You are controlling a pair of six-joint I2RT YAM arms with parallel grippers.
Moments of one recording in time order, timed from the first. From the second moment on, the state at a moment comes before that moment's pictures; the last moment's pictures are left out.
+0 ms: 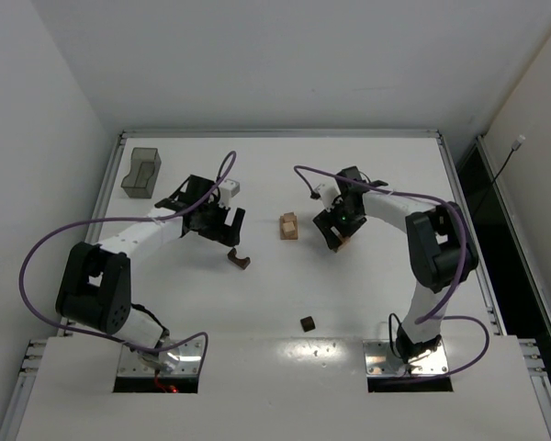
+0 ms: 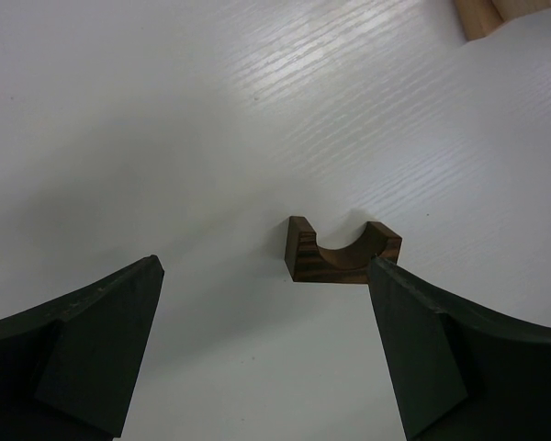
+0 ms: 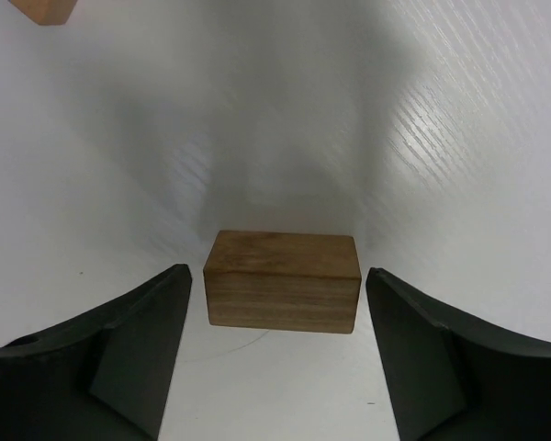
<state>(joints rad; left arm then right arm) -0.31 1.49 0.95 -0.43 0.20 0.04 0.32 1.85 1.13 -0.55 -0.19 -0.41</state>
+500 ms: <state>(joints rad) -0.31 1.49 0.95 -0.43 0.19 0.04 0.32 1.85 1.31 -0.72 -0.24 -0.51</state>
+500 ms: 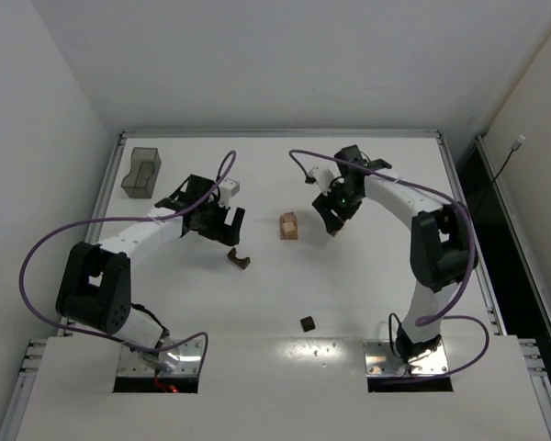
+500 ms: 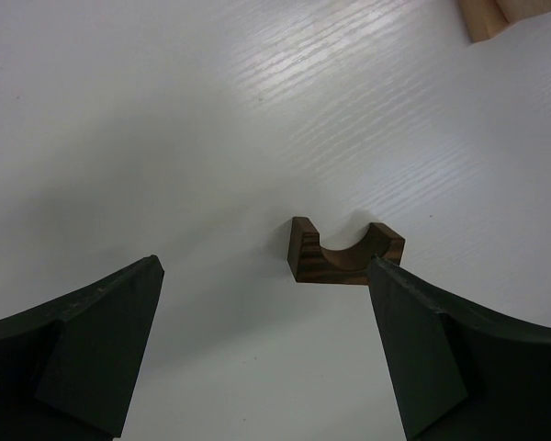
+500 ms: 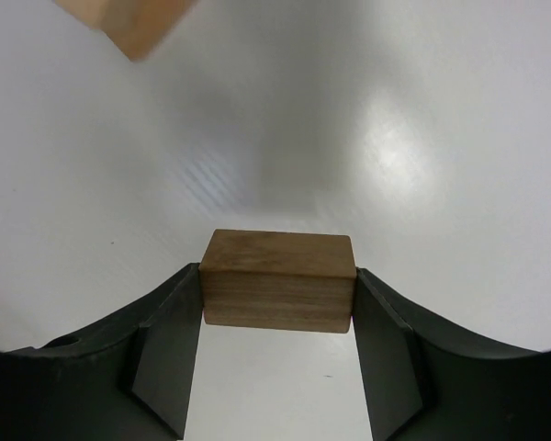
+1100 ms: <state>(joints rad) -0.28 1.49 0.97 -0.43 0.19 0.04 0.40 2.10 2.08 -1.25 -0.38 -1.10</state>
